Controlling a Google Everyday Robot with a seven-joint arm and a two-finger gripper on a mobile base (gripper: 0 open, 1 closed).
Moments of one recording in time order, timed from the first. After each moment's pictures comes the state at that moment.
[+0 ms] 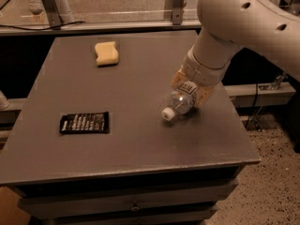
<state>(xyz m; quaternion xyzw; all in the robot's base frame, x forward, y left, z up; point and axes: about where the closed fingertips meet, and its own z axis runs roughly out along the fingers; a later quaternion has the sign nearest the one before) 0.541 -0.119 0.844 -0.93 0.35 -0.09 0.11</state>
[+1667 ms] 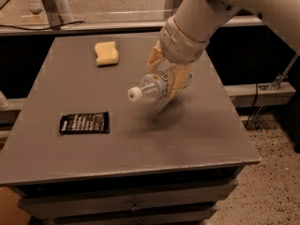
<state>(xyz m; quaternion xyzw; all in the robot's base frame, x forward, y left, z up) 0.534 -0.031 0.907 -0.89 0.40 0.01 0.22</state>
